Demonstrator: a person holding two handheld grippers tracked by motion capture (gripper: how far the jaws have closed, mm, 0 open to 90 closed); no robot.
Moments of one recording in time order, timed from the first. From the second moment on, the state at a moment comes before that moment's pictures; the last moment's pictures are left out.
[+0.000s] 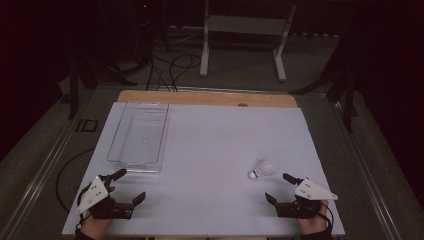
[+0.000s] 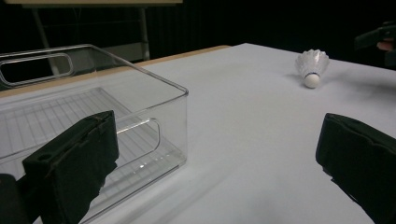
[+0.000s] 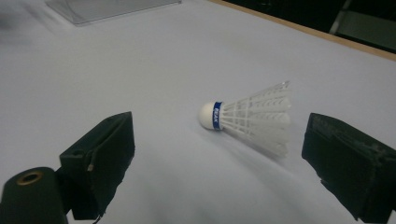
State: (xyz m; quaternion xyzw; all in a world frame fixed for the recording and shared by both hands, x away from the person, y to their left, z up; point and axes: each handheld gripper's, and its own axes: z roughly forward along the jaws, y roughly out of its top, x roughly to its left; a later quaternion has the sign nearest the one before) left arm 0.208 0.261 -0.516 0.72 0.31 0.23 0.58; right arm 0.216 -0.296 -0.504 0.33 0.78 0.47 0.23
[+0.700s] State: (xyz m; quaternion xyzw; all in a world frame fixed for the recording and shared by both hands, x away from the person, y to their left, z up) left arm 0.209 0.258 -0.518 0.73 0.31 0.22 0.57; right arm 0.212 -0.291 -0.498 0.31 0.81 0.46 0.21
